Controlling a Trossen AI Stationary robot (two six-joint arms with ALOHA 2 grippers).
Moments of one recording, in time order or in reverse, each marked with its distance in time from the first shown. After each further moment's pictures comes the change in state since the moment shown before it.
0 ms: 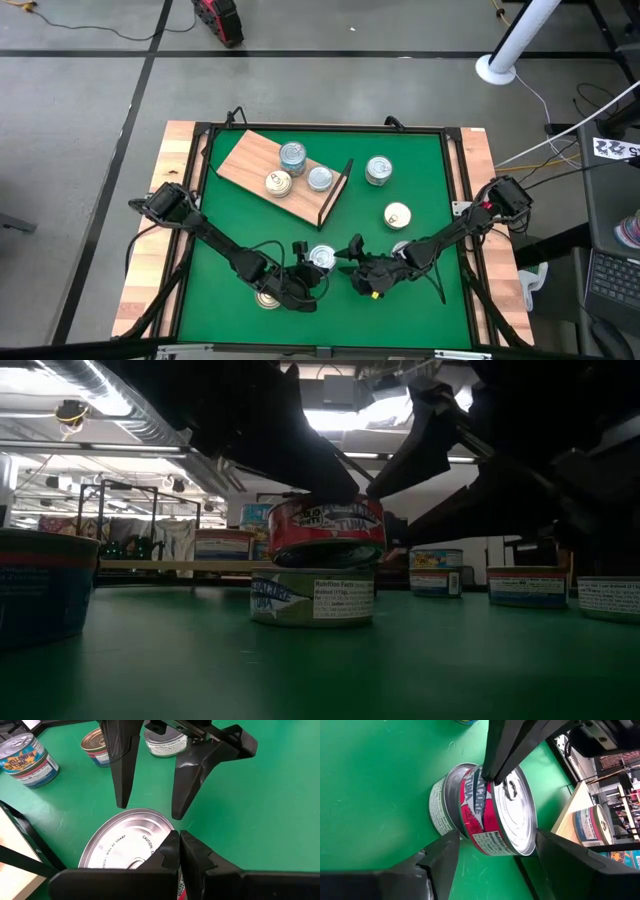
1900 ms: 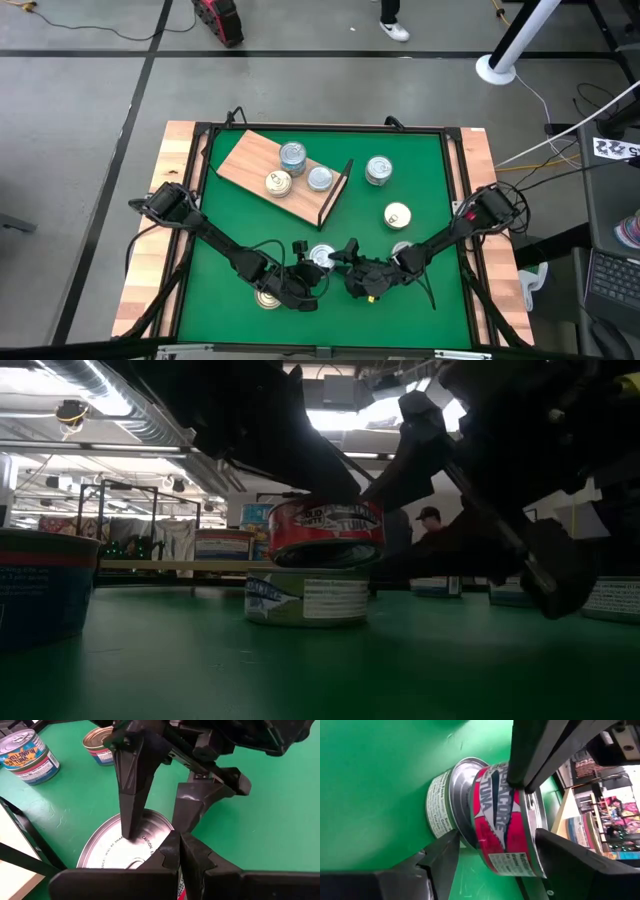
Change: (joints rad) left arm 0.005 0.000 0.000 0.002 0.001 -0.023; right arm 0.001 0.147 0.000 0.215 0.090 -0.122
